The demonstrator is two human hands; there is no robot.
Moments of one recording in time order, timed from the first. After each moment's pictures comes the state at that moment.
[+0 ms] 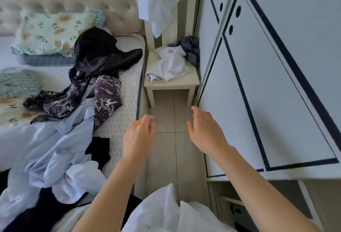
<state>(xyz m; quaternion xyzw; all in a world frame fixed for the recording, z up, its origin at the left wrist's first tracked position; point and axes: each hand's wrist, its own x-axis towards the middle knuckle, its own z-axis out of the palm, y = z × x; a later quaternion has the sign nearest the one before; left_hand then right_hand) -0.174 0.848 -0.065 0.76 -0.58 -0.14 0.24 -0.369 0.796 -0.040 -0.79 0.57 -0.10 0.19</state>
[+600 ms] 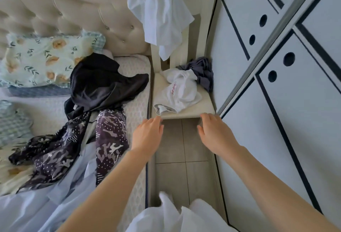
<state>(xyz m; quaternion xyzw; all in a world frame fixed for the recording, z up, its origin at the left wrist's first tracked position) -0.046 0.565 -0.081 0.73 -0.65 -0.15 0.14 -0.260 0.532 -0.058 -0.80 0.58 -0.01 0.14</state>
